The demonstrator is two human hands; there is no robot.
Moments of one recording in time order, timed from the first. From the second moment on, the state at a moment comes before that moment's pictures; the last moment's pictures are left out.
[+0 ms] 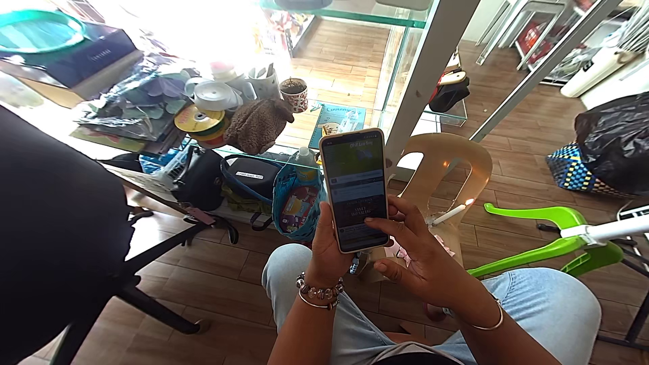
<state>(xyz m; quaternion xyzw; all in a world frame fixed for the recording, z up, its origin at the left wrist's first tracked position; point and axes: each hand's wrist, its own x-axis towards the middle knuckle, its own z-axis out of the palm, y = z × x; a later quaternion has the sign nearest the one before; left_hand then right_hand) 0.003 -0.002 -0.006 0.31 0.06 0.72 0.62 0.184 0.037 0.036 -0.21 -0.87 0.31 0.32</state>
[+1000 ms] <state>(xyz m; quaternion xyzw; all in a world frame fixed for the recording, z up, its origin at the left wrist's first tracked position) 0.003 -0.001 -0.006 0.31 0.06 0.72 0.62 0.184 0.038 0.036 -0.21 -0.87 0.31 0.32</state>
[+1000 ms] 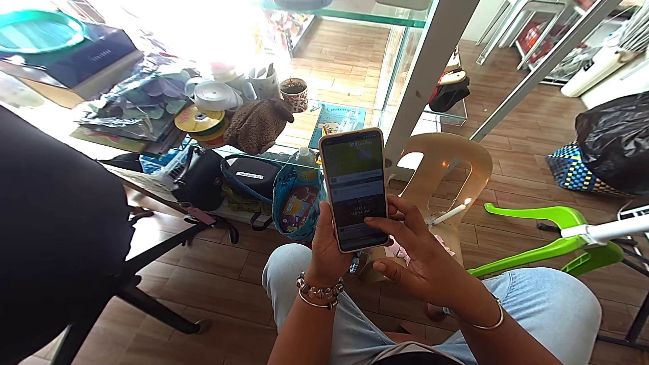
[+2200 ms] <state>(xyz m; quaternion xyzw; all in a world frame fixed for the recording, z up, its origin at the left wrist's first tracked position) 0.003 -0.001 -0.006 0.32 0.06 0.72 0.61 0.184 0.038 0.036 -0.21 -0.87 0.32 0.32</state>
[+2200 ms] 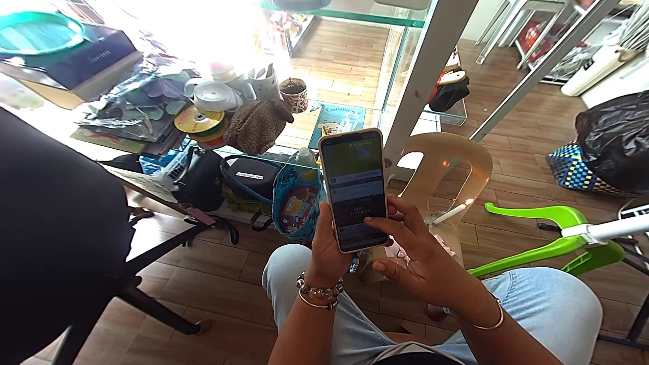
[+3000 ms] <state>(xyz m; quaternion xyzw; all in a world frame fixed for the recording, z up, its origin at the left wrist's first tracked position) 0.003 -0.003 -0.006 0.31 0.05 0.72 0.62 0.181 0.035 0.034 -0.20 -0.88 0.29 0.32</state>
